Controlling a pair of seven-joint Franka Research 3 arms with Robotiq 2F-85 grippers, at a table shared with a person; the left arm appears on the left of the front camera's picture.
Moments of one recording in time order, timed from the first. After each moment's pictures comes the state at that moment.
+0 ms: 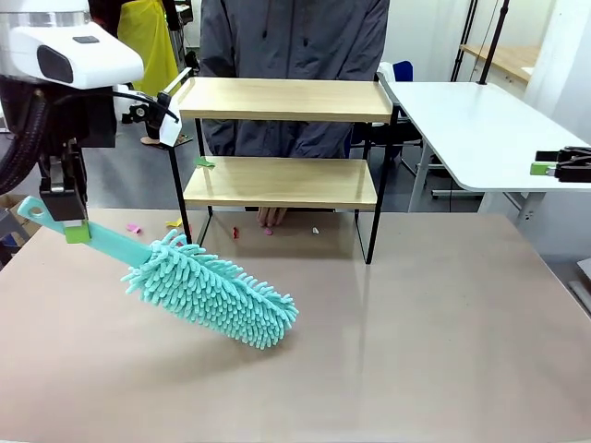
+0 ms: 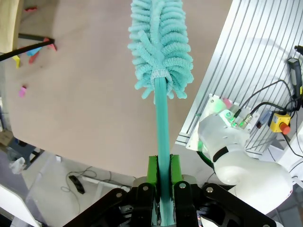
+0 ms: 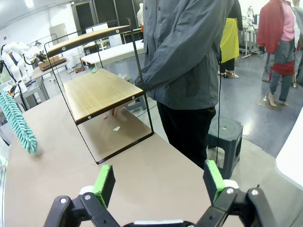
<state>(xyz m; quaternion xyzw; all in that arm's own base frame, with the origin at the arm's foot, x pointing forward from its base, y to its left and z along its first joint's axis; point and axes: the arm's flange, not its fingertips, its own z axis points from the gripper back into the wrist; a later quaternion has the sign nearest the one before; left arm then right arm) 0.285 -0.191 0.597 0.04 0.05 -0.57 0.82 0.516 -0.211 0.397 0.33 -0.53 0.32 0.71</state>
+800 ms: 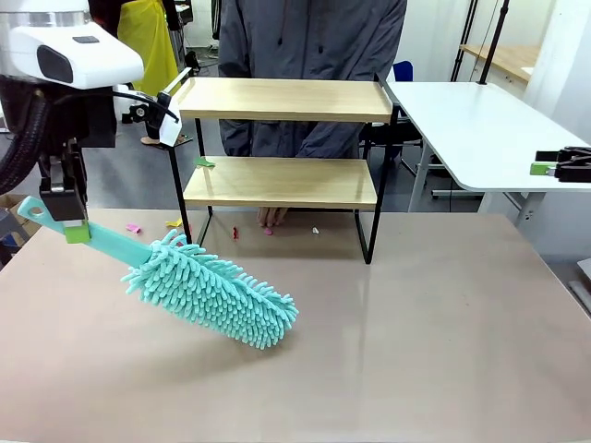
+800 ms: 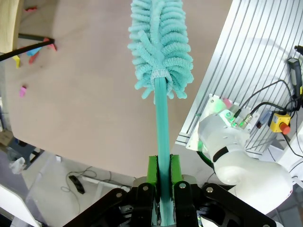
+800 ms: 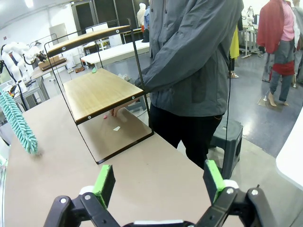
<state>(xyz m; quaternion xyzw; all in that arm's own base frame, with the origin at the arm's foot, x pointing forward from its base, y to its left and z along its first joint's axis) 0.285 -0.191 0.597 0.04 0.05 -0.57 0.82 0.516 -0.211 0.397 0.33 -0.53 0.32 0.71</state>
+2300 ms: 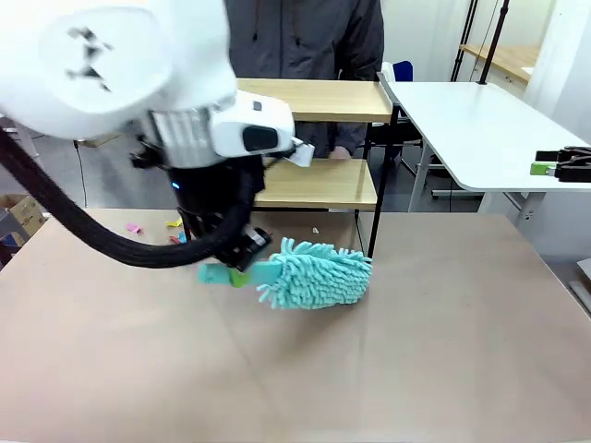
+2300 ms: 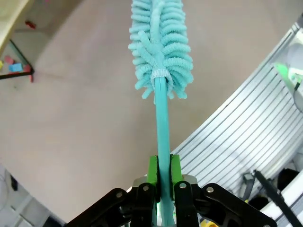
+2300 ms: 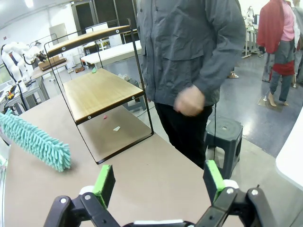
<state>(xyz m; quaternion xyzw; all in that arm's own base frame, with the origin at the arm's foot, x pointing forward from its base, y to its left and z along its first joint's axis) 0.261 -0.337 0.532 -0.03 -0.05 -0.37 0.93 0.516 -0.211 0.398 0.33 -0.53 0.32 0.71</state>
